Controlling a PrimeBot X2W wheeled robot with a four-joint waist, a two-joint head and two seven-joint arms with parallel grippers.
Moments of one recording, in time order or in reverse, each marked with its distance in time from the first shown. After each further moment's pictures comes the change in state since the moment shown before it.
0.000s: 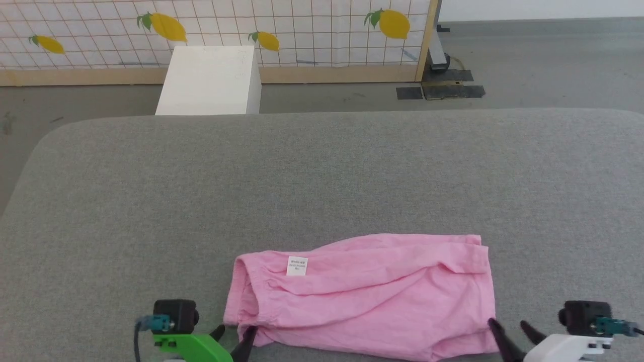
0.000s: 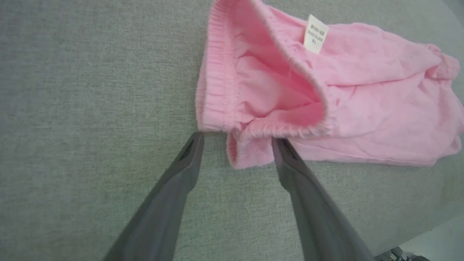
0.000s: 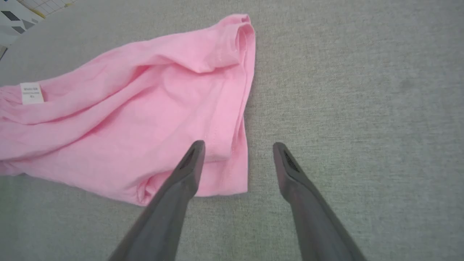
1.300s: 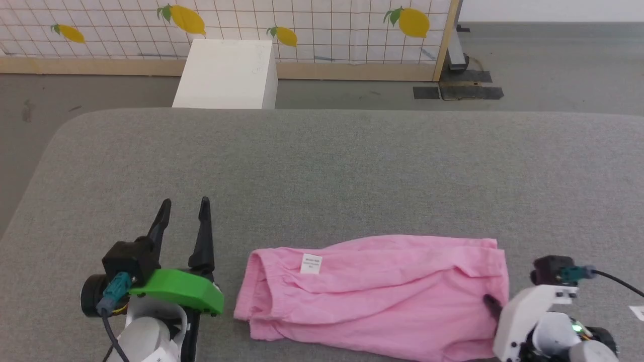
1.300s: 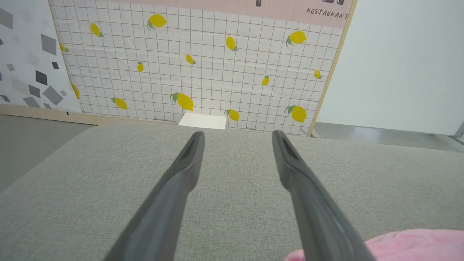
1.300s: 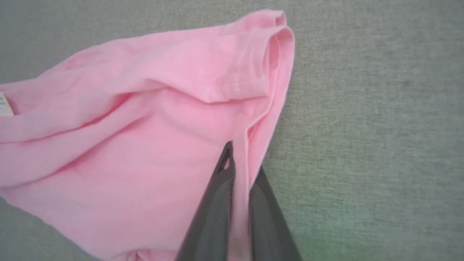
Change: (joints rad) left arm -0.194 -0.227 0.308 0.197 0.403 -0.136 -0.528; right arm -0.277 0.001 -0.009 0.325 -0.038 0.000 0.059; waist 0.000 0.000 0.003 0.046
